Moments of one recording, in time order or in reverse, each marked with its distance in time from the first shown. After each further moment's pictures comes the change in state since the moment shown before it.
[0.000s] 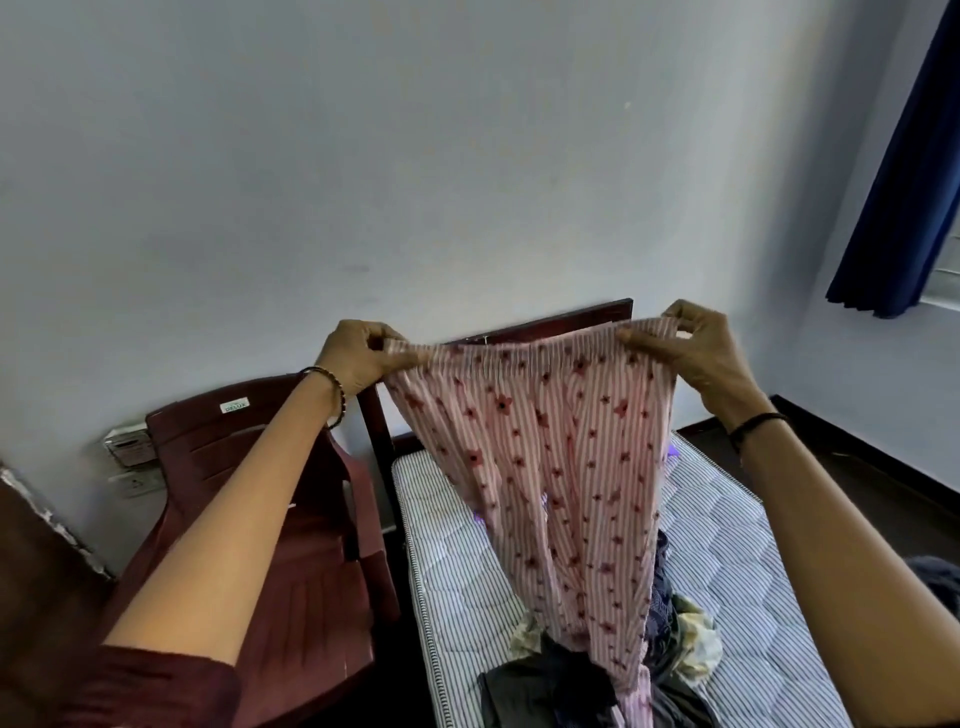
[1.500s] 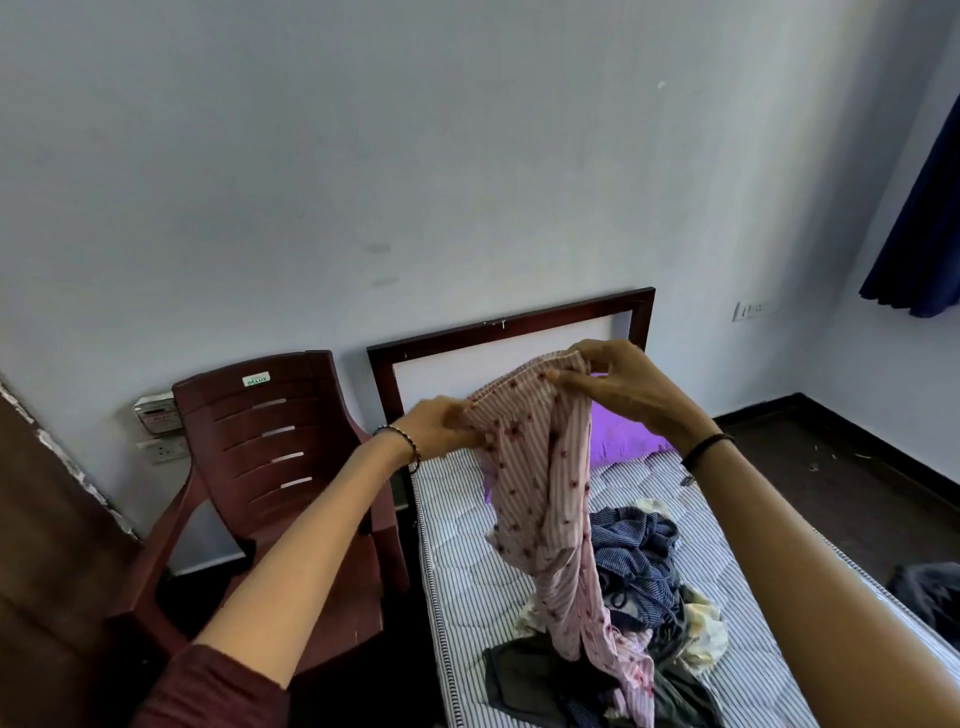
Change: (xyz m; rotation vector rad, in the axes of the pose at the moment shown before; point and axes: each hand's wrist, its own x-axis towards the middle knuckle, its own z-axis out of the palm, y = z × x) left_hand -0.062 -0.030 0.070 0.322 -0.471 -0.077; right_hand -0.042 -0.015 0.072 -0.102 -0.499 -0.268
